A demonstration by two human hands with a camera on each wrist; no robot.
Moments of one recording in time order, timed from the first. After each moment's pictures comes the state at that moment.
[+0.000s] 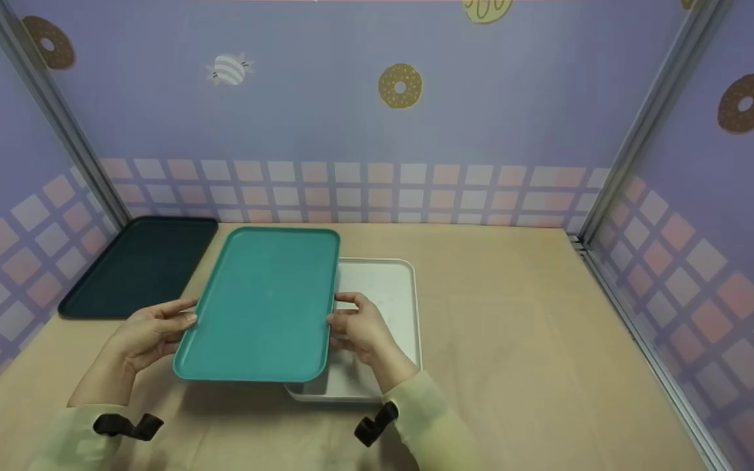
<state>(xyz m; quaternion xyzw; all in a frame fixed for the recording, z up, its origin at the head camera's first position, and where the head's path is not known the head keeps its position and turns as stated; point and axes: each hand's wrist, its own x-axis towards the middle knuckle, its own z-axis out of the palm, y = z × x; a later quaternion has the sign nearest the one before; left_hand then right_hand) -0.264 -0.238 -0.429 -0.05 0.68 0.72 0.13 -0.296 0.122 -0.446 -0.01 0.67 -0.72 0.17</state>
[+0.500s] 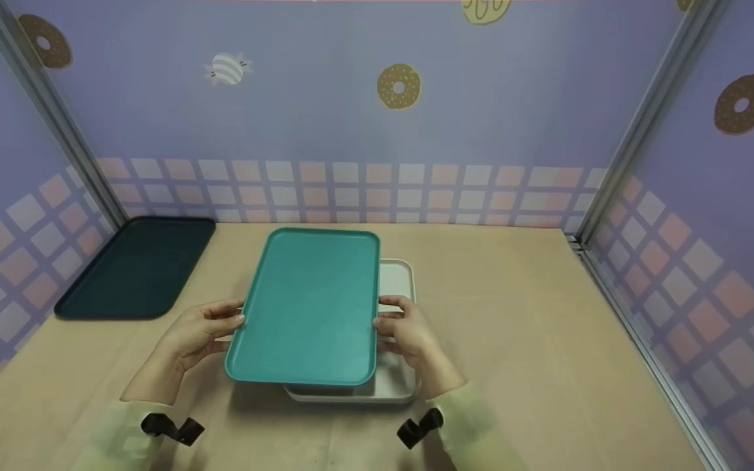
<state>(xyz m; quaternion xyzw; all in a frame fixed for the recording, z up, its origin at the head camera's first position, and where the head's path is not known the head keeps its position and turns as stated) -0.276 -0.168 -0.441 -0.05 0.71 0.69 0.10 -0.290 0.195 -0.445 -0.02 0.69 -0.70 0.16</state>
